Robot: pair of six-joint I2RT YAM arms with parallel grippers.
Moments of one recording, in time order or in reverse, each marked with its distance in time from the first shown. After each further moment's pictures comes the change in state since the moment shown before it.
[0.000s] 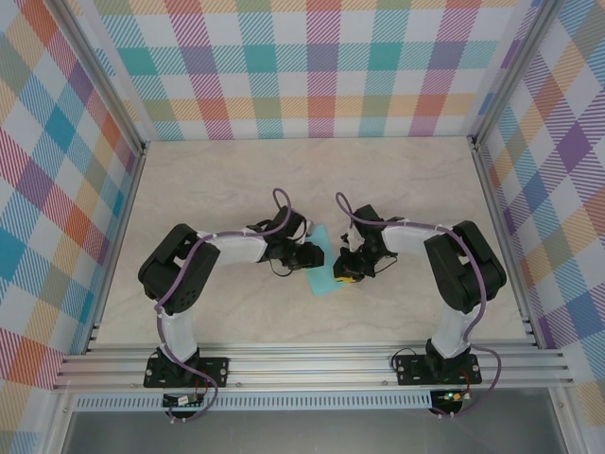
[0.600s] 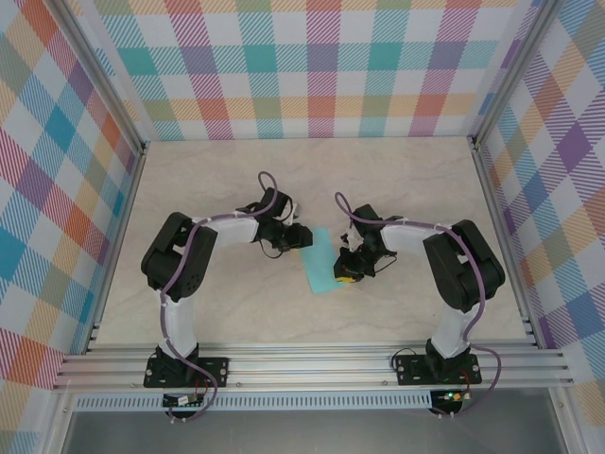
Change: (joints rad) left arm 0.155 0.096 0.143 -0.073 0.040 0.076; right arm 0.001 0.011 0.014 -0.019 0.011 0.000
